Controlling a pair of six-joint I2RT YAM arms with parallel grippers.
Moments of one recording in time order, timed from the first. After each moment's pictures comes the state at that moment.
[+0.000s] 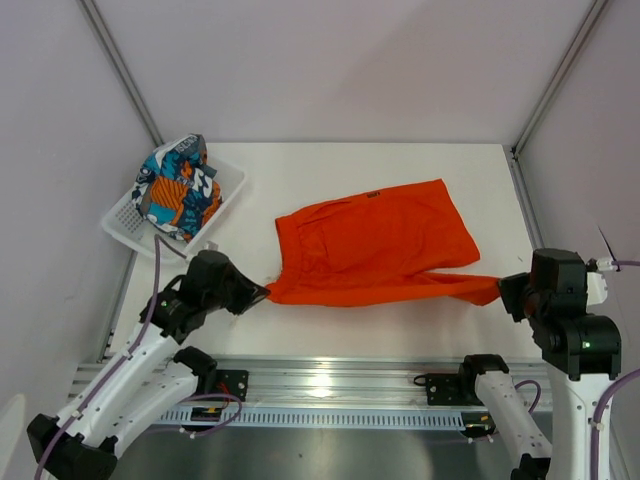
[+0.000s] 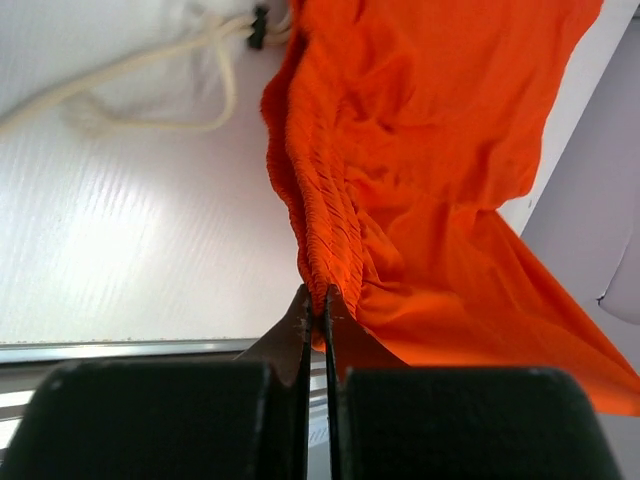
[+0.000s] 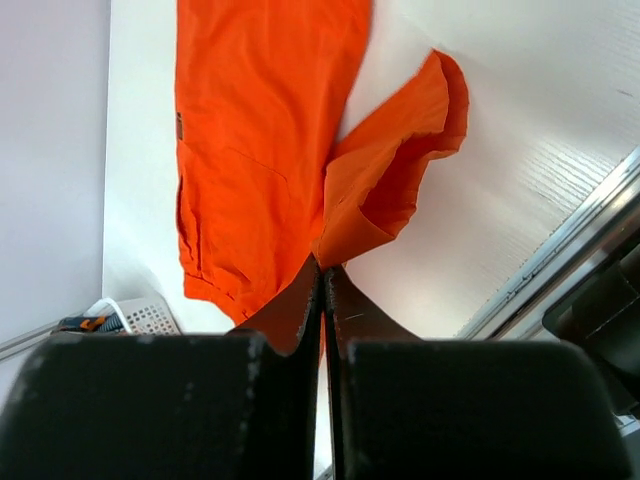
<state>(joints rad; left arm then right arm) -0.48 0.65 0.57 -0.71 0.06 -1.22 0.04 0.63 1.22 -1.36 0.27 1.21</state>
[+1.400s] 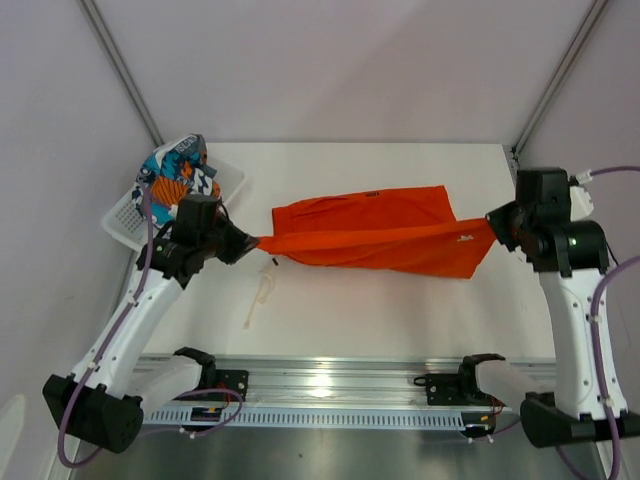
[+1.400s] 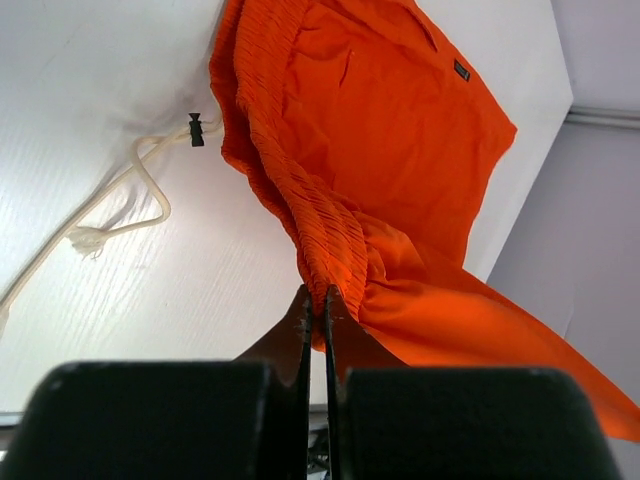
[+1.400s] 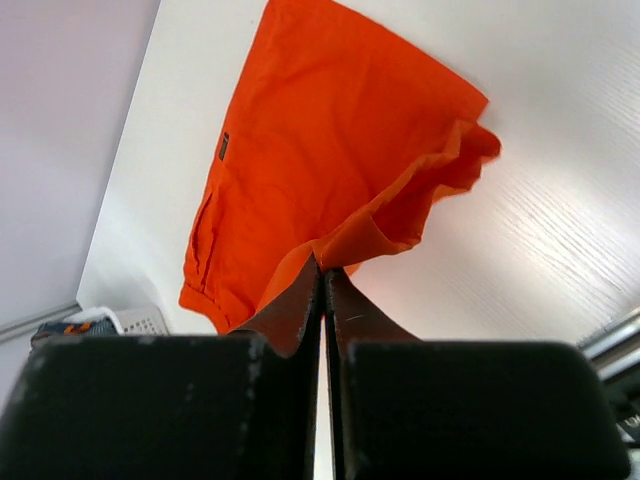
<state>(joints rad) -0.29 1.03 1.02 -0.75 0.04 -1.09 0.10 1.10 1.55 -1.21 0.33 1.08</state>
